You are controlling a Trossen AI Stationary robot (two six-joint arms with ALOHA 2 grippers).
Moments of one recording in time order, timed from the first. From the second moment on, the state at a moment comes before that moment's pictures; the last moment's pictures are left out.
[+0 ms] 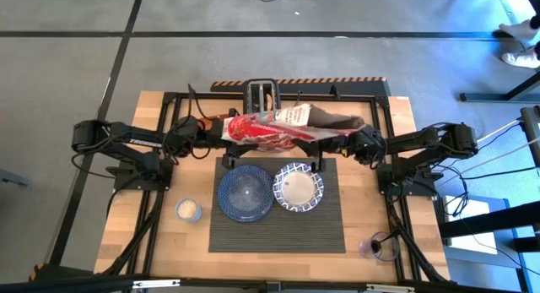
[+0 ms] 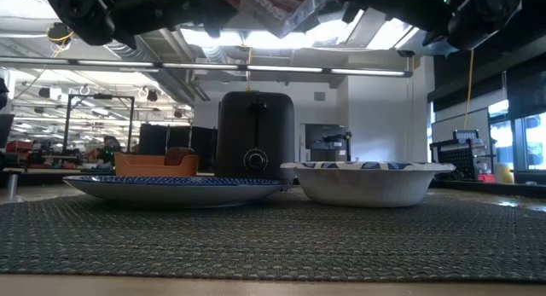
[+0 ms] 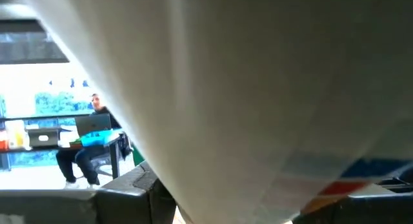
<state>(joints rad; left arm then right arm) 0.20 1.26 0.52 1.06 0.23 -0.03 -0.11 1.38 0.60 1.20 -0.15 -0.06</state>
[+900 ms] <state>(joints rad) 0.21 1.01 0.52 0.71 0.20 -0.02 -0.11 1.13 0.59 0.62 -0.06 -0.20</state>
